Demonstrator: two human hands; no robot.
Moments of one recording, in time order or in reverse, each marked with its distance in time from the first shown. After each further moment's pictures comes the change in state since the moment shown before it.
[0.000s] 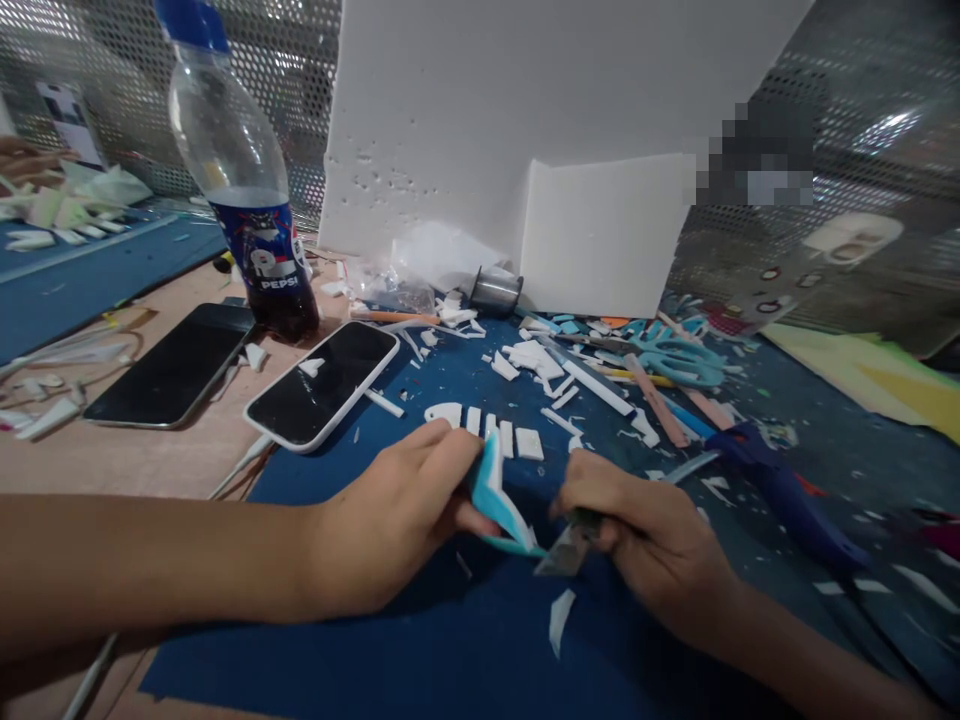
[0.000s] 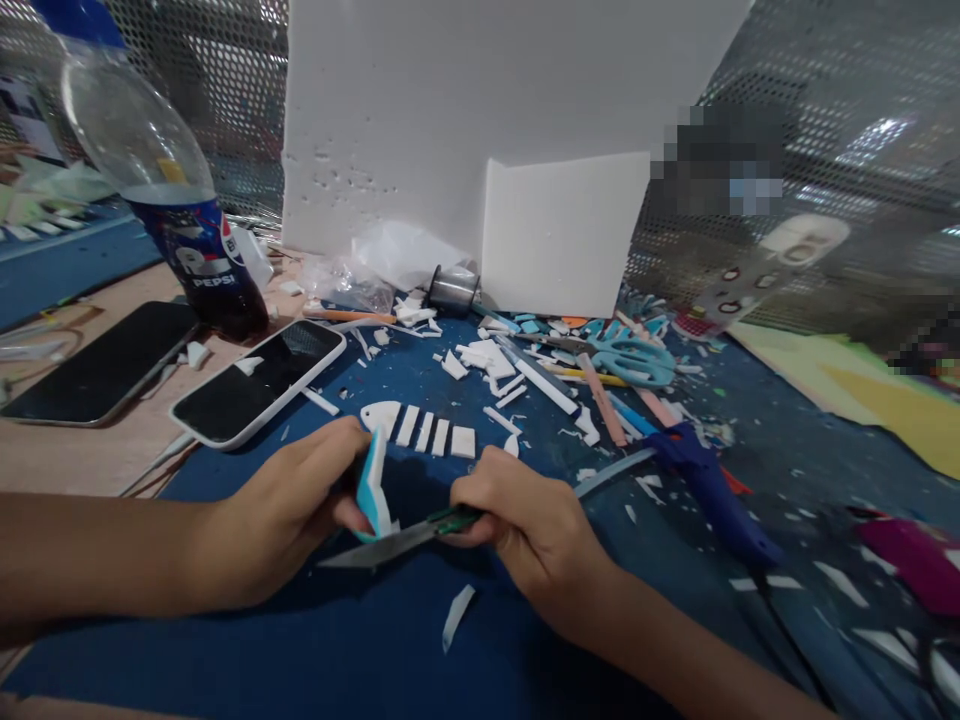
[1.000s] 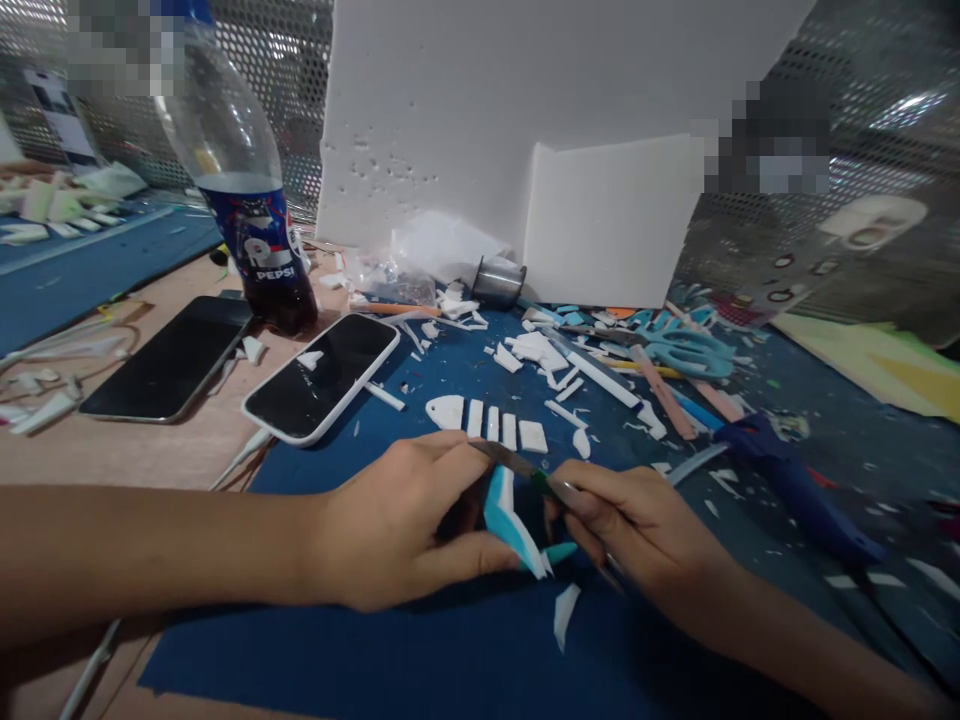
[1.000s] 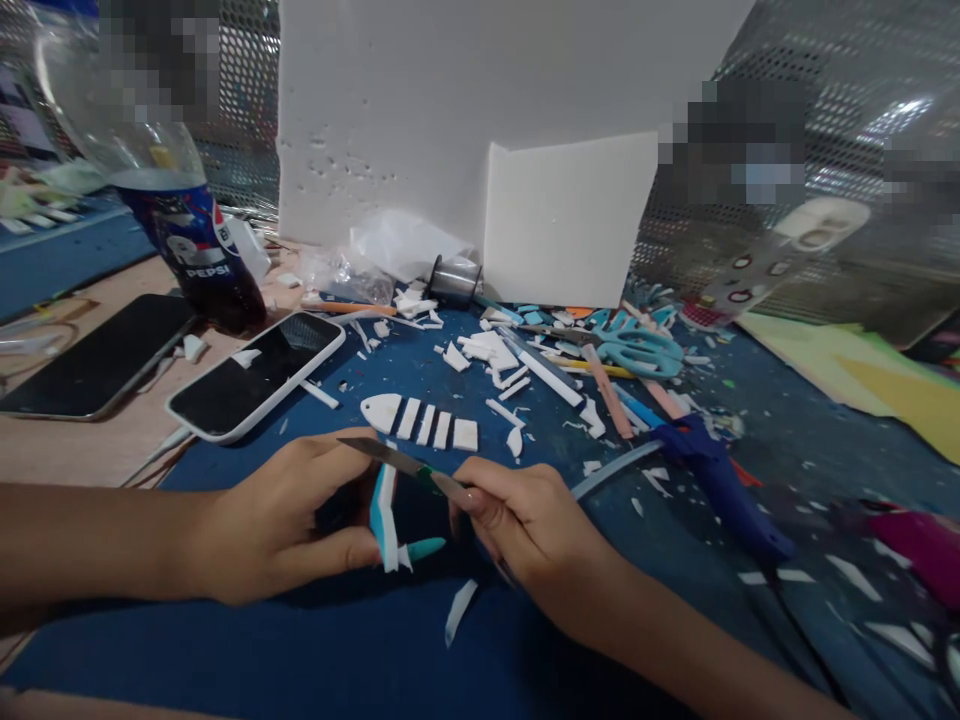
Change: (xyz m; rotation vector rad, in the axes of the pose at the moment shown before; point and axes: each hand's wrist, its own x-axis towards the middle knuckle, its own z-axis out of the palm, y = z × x) left_hand 0.006 -0.001 -0.004 -0.199 -0.137 -0.059; right_hand -0.003 -0.002 0.001 0.209 -0.253 0.389
